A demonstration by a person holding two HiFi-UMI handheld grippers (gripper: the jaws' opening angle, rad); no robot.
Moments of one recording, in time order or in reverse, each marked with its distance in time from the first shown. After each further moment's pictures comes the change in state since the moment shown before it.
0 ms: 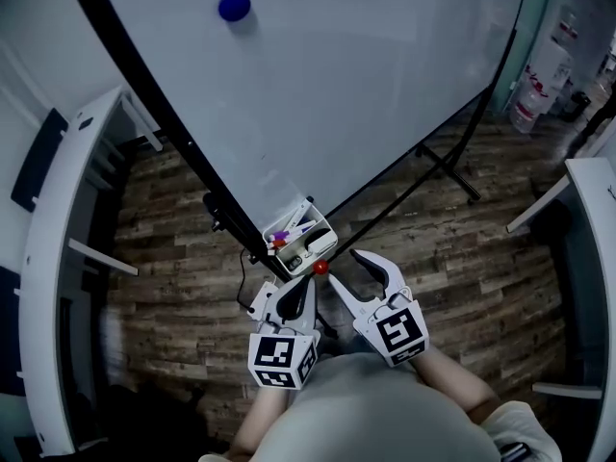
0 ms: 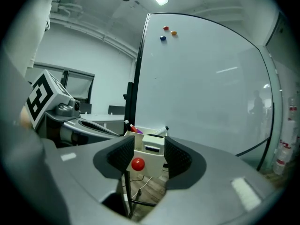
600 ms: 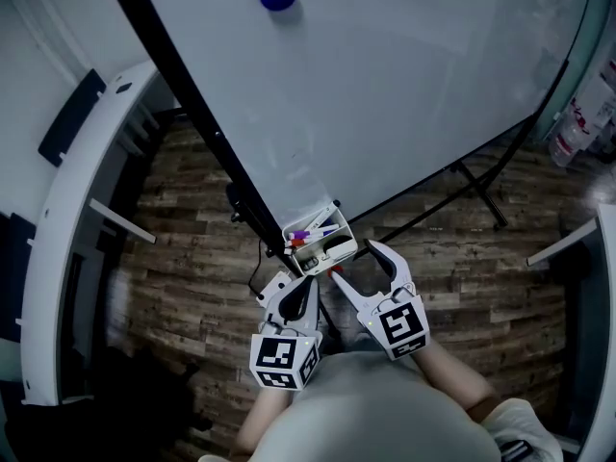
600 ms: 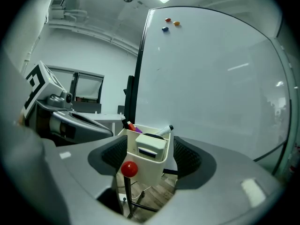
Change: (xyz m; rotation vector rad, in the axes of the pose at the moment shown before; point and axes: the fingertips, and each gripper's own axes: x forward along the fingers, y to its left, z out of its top) left arm -0.001 0.023 0.000 -0.039 -0.022 0.178; right arm 0.040 -0.010 -0.010 -0.033 -0.005 0.138
